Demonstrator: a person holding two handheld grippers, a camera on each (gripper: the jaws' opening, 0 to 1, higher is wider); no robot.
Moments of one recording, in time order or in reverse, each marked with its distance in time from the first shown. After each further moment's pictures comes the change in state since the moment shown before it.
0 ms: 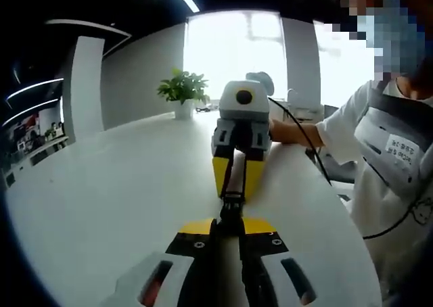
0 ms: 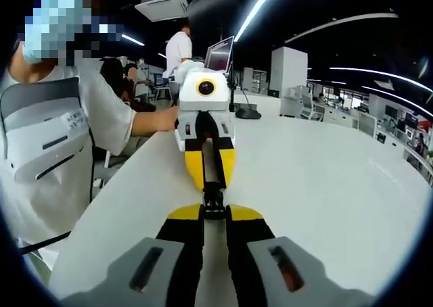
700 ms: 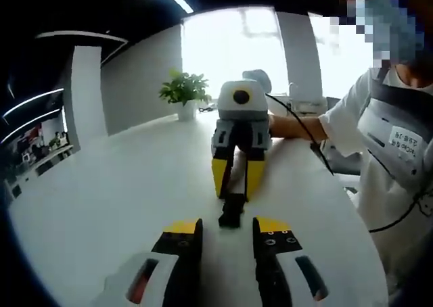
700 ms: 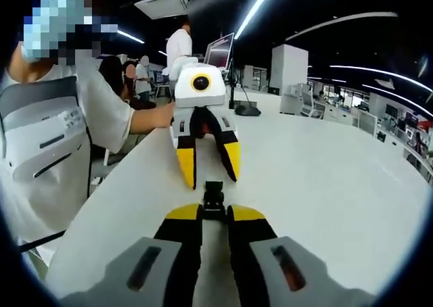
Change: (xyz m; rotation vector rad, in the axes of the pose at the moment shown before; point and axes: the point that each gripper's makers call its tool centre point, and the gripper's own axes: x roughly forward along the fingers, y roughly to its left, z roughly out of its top) left arm -0.006 0.007 -0.004 0.027 0.015 0.044; right arm 0.003 -0.012 -0.003 0.015 0.001 -0.025
